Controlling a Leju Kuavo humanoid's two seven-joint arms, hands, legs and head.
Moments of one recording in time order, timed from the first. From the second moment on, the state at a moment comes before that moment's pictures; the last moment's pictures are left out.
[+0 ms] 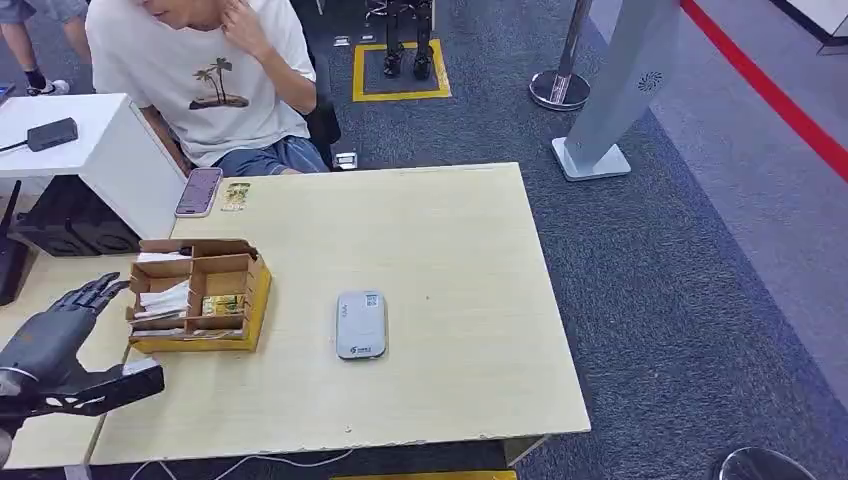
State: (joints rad) left arm -0.15 0.83 -0.36 -1.56 -0.63 -0.15 0.09; right arm -0.08 0.00 0.21 -0.18 0.07 -0.11 0.14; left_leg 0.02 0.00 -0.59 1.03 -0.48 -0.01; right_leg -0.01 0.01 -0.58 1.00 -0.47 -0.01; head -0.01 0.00
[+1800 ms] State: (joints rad) left arm -0.09 0.61 -0.27 -1.45 -0.86 -0.02 0.11; right arm -0.07 0.00 0.19 -0.18 0.09 -0.13 0.13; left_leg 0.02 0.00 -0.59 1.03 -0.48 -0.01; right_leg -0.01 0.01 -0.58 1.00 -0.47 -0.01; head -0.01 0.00
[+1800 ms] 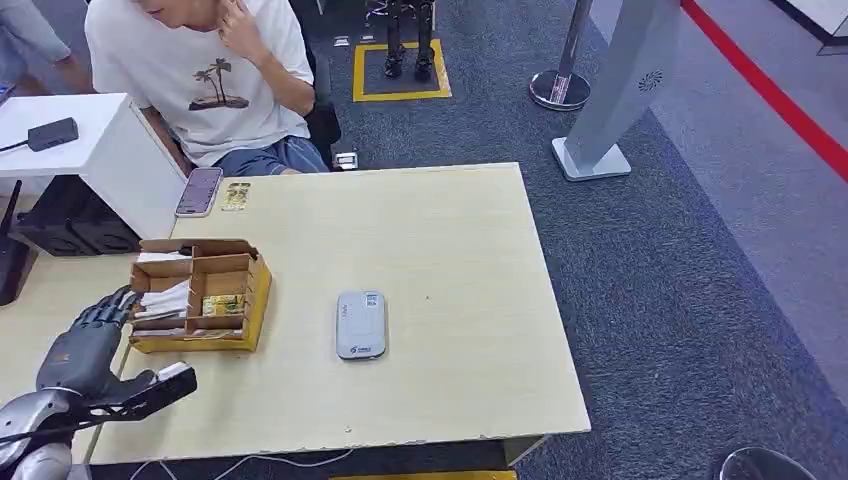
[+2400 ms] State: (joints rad) left arm -0.11 0.59 -0.23 -1.44 -0.85 -0.01 0.11; right arm -0.07 0.00 0.18 -0.18 0.11 -0.13 0.13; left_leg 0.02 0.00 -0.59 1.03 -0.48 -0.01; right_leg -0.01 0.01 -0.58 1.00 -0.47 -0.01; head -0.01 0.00
